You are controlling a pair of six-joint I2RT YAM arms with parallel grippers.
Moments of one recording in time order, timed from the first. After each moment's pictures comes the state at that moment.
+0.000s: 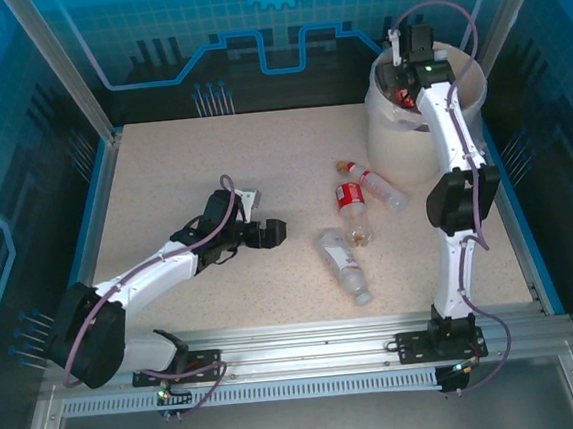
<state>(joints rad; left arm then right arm) -0.51 1.34 0.75 -0.17 0.20 -0.41 0.05 2.20 2.40 -0.85 0.18 -0.10</state>
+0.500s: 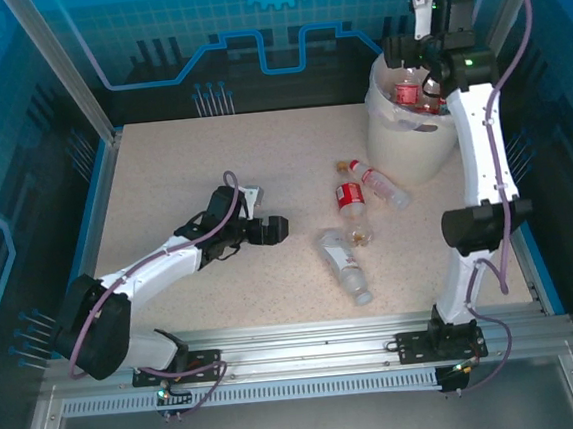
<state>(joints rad) -0.51 1.38 0.79 -0.17 0.20 -0.41 0.05 1.92 2.44 -0.95 0.05 -0.07</state>
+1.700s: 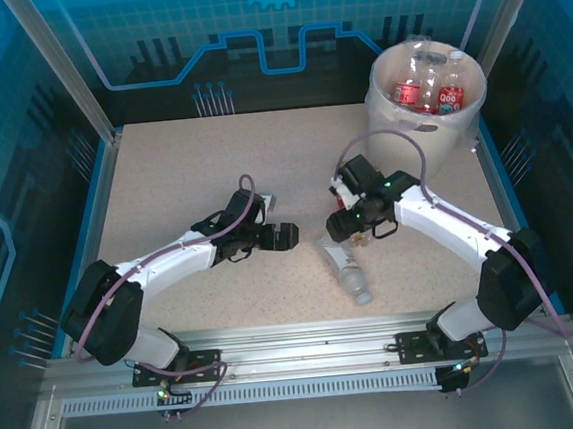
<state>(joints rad) -0.60 1.47 0.85 -0.26 0.13 -0.50 0.55 1.45 1.12 -0.88 -0.05 0.15</state>
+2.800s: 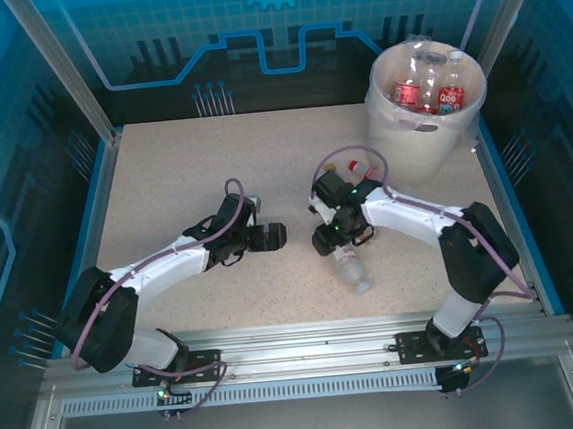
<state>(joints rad) -0.55 1.43 0.78 -0.26 0.05 -0.54 0.63 1.63 1.16 -0.81 -0.09 0.14</state>
